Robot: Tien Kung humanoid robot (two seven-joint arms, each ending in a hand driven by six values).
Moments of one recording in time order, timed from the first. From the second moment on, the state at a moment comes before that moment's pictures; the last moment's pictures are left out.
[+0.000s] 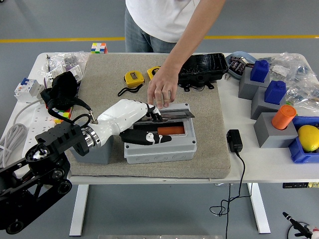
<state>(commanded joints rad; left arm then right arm) -0.37 0.39 -0.80 -1.73 2.02 -0.15 0.19 0.20 -0.15 1.14 0.18 -1.42 -0.08 0.00</state>
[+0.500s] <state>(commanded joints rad) -0.37 0.39 -0.73 -1.73 2.02 -0.14 0.17 0.20 -0.15 1.15 0.18 -1.42 -0.08 0.00</state>
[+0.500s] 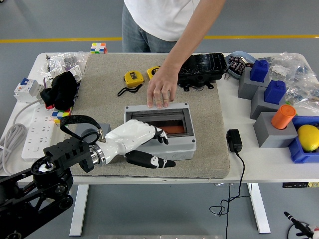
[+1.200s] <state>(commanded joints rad) -0.37 0.24 -1.15 -1.64 1.81 0.06 -0.10 0.19 -0.13 1.15 0.18 -1.43 -0.08 0.00</state>
